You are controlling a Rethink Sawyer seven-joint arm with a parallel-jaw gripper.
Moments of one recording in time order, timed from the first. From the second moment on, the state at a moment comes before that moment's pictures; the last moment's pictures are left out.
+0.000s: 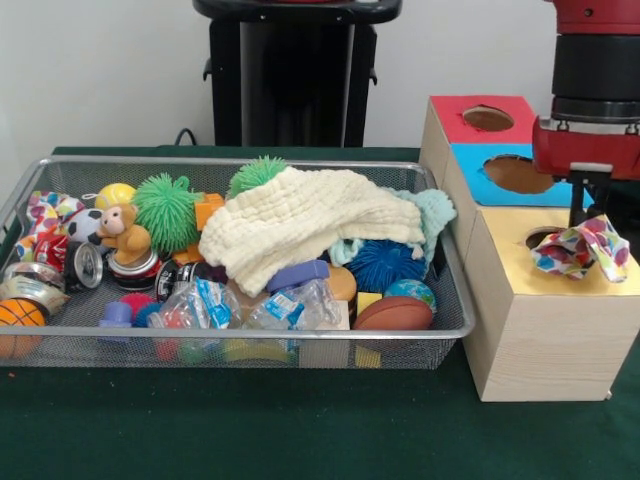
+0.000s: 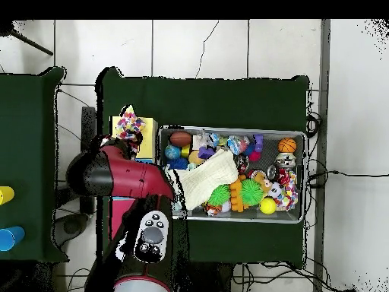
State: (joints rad) arm 0.21 -0.55 -0.13 1.61 0.34 0.18 1.89
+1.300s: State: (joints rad) arm 0.31 -0.45 -0.29 1.48 0.30 0.12 1.89
